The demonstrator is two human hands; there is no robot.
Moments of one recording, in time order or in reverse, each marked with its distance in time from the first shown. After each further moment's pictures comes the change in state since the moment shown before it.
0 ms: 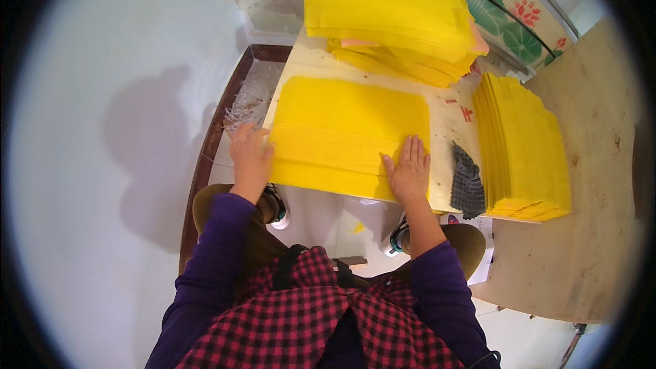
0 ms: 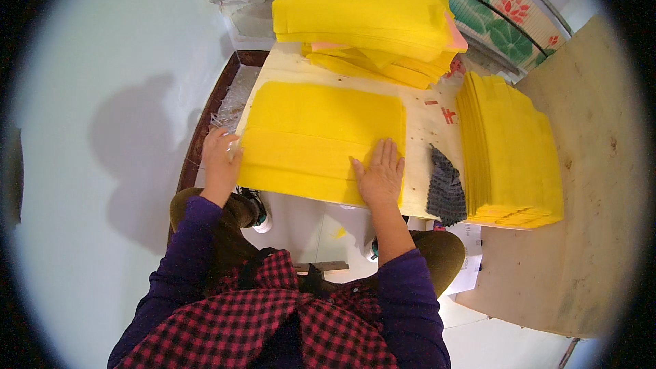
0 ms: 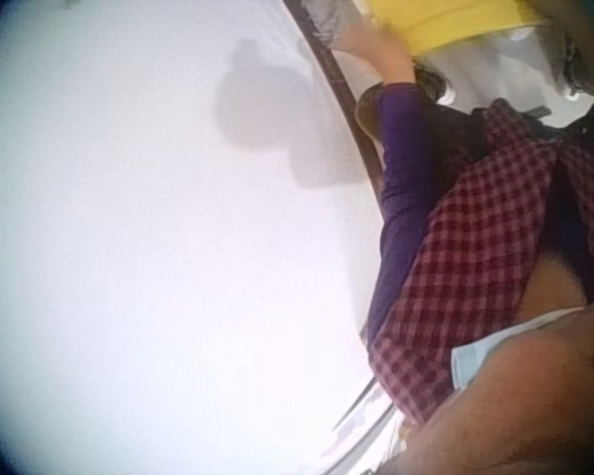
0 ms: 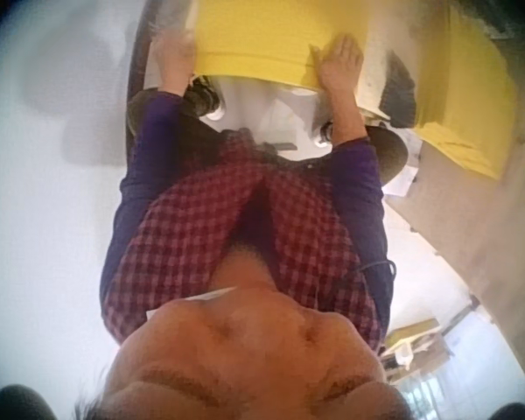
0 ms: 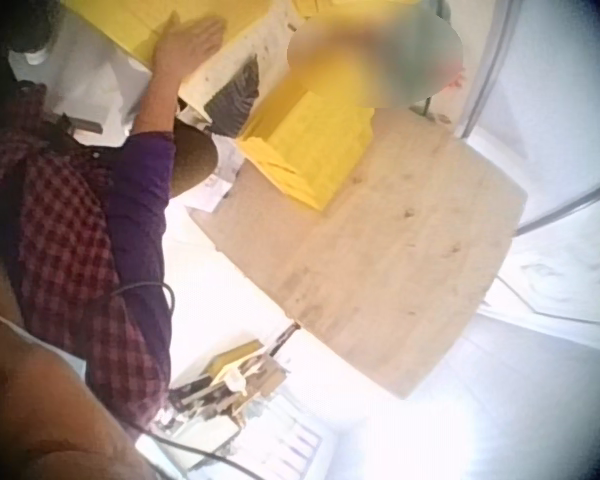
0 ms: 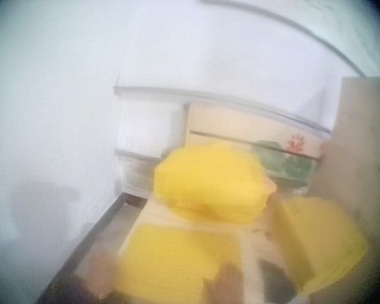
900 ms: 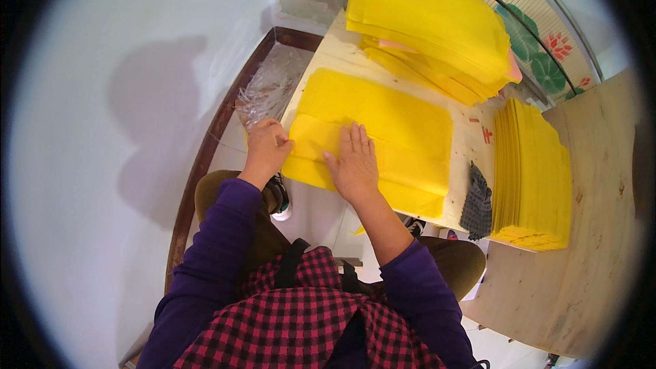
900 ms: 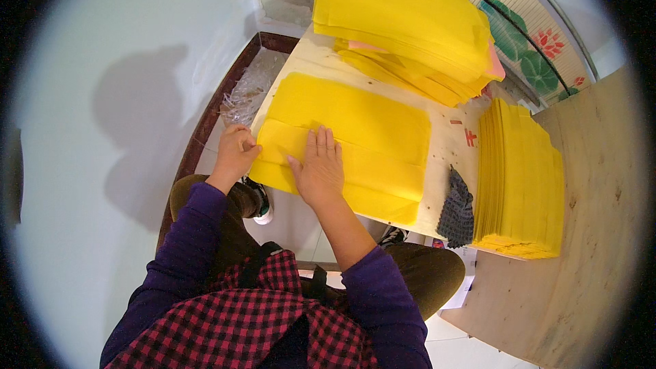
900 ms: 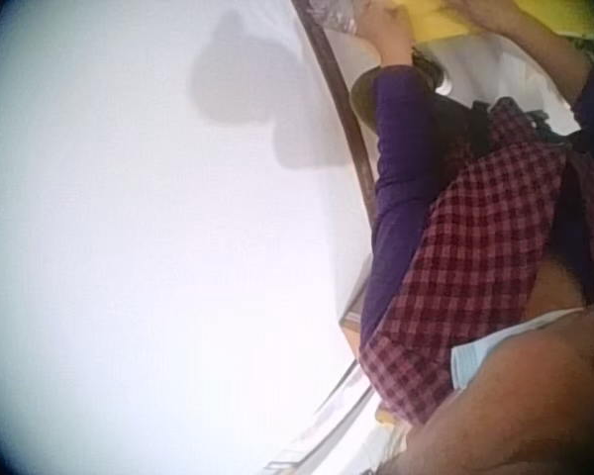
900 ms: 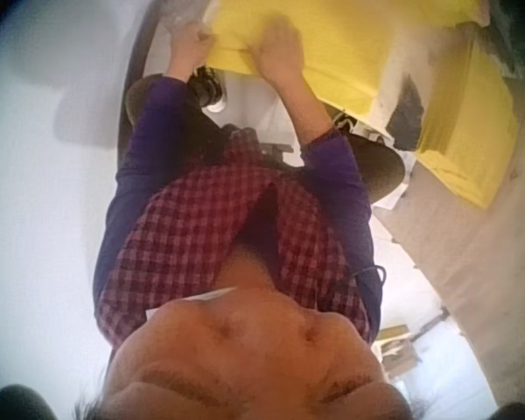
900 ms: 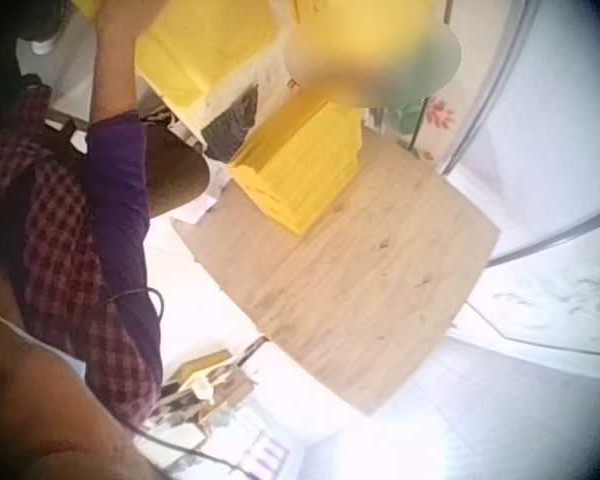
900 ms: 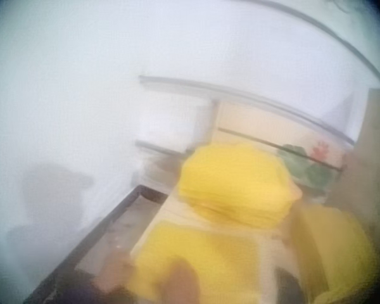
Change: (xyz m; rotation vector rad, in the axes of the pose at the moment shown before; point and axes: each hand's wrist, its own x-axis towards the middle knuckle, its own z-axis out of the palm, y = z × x) left_hand -0.001 -0.033 0.013 -0.220 -0.076 -0.173; right_hand -0.002 -0.145 0.002 0.234 -0.052 -0.406
